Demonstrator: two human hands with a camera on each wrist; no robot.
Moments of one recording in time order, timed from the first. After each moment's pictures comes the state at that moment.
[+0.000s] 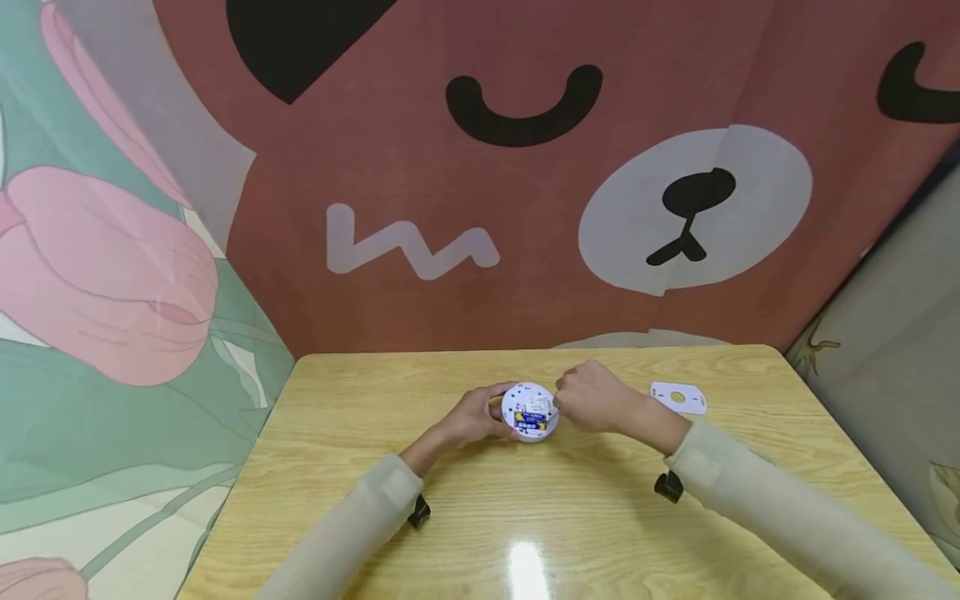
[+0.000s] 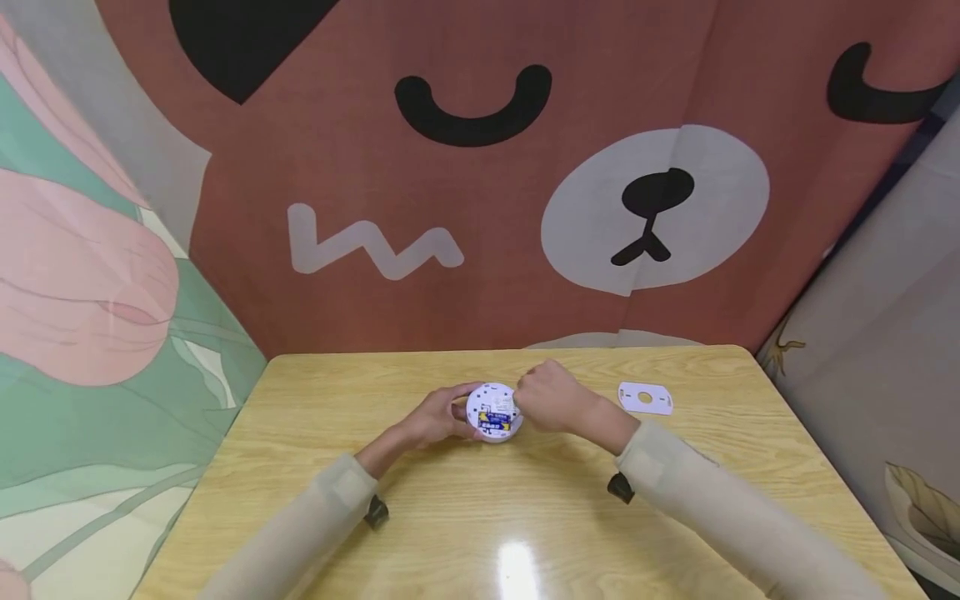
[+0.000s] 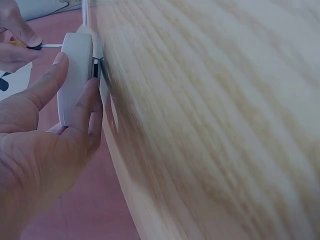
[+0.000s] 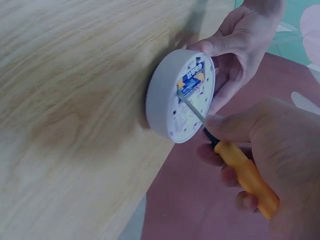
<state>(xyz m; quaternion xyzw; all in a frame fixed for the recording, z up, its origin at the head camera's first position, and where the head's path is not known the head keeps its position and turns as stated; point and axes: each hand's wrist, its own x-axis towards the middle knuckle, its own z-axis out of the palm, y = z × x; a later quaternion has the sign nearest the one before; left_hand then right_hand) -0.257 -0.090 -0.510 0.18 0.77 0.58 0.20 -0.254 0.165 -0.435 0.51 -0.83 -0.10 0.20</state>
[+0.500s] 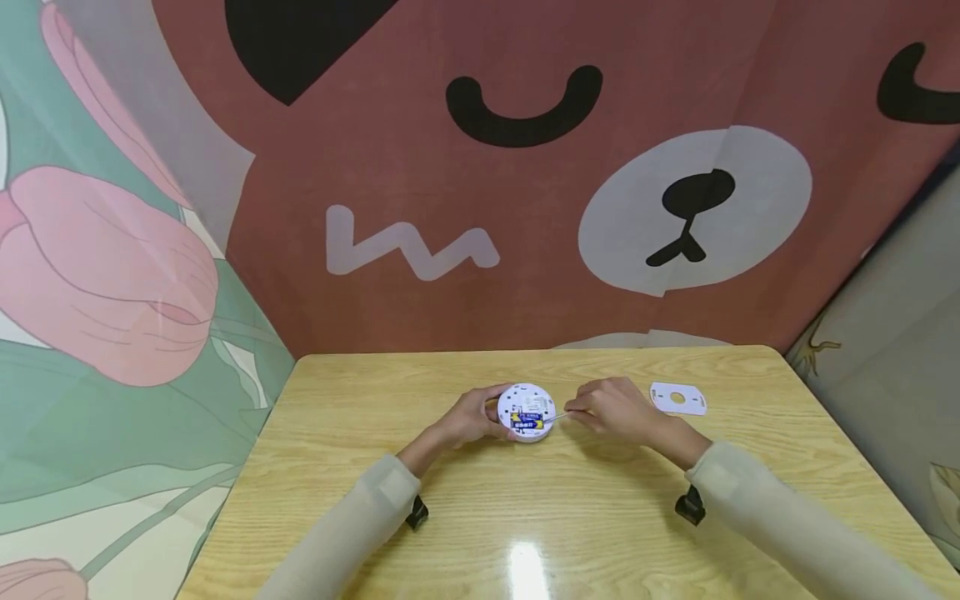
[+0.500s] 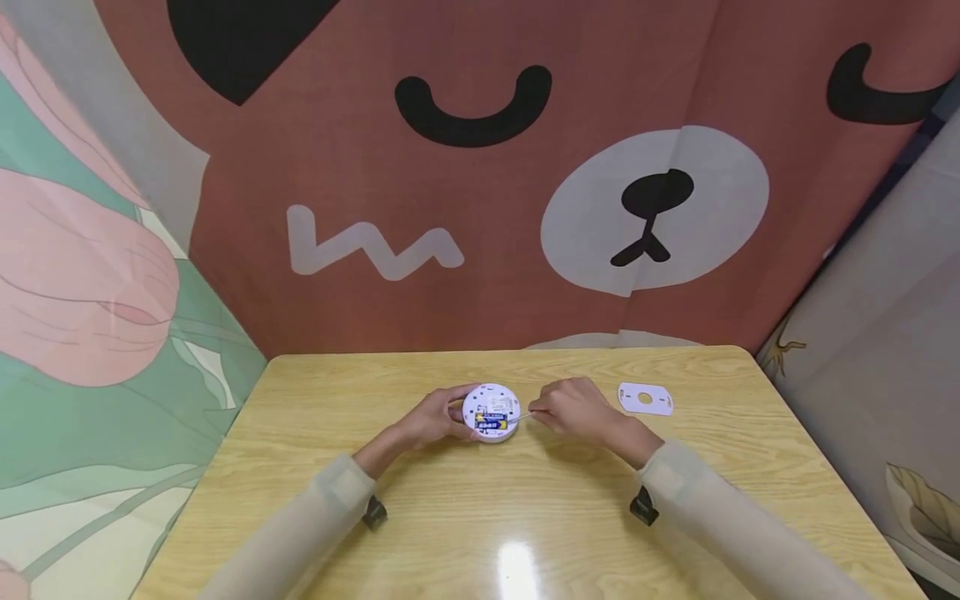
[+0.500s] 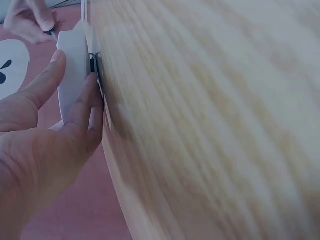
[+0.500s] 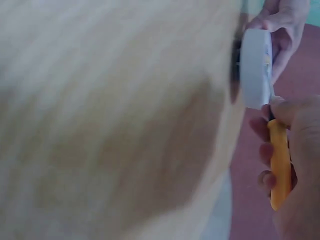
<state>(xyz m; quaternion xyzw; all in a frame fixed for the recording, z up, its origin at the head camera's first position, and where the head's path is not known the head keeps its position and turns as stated) -0.260 -0.094 -0.512 0.18 0.78 0.57 0.19 -0.255 0.205 -0.481 0.46 -0.87 0.10 0.16</state>
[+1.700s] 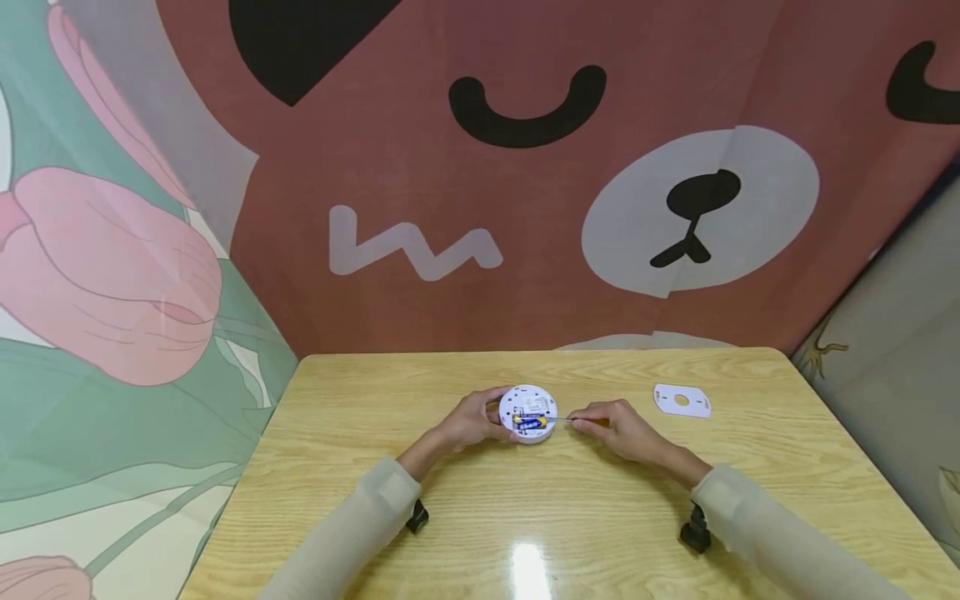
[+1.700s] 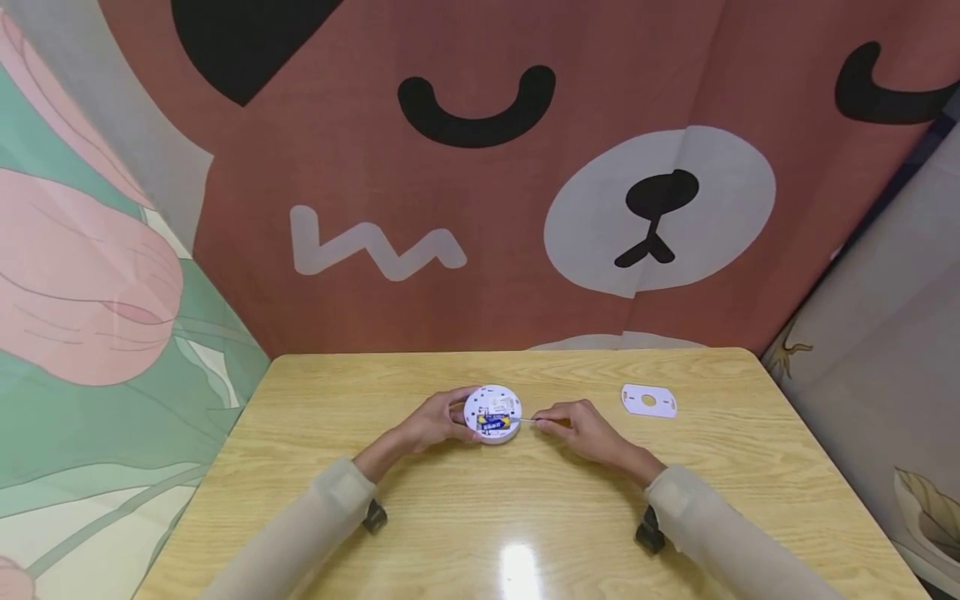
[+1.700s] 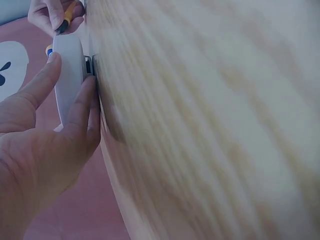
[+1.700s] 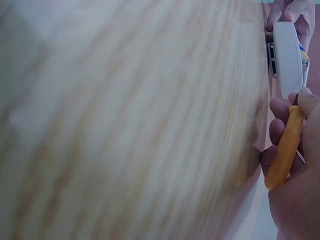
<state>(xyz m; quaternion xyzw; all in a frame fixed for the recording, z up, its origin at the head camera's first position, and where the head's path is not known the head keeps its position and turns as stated) -0.260 -0.096 -0.519 0.14 0.76 0.59 0.21 -0.253 0.222 -0.541 0.34 -0.85 0.40 0.01</state>
